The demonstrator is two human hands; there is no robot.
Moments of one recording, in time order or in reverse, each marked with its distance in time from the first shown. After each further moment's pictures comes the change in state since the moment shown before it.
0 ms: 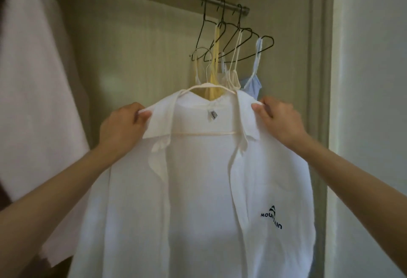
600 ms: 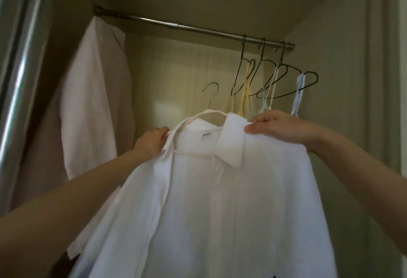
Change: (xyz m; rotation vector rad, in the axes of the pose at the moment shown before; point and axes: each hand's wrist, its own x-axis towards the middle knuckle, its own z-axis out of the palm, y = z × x) left_hand 0.076 -0.012 0.048 0.162 -0.207 -0.191; right_hand 0.104 -0.007 -0.015 0.648 -0.708 -0.153
